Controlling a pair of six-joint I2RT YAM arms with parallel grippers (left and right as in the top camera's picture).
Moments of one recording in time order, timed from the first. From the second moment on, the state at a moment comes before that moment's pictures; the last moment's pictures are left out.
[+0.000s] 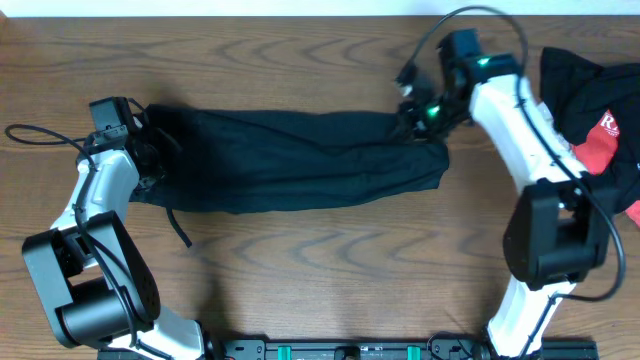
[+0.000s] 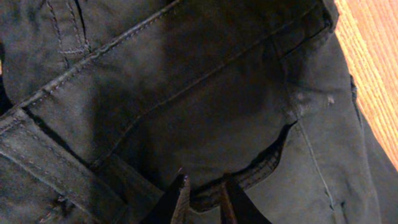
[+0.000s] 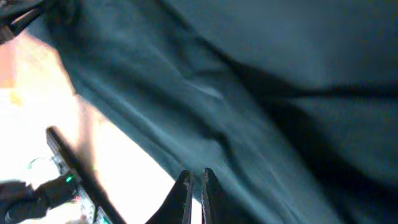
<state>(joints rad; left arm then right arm) 0.31 1.76 1.08 -0.49 0.20 -0.56 0.20 2.02 1.62 -1.04 -0.69 -0.06</state>
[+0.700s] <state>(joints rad) 0.28 1.76 1.08 -0.54 0.26 -0.51 0.10 2.27 1.58 -0.90 -0.79 -0.07</state>
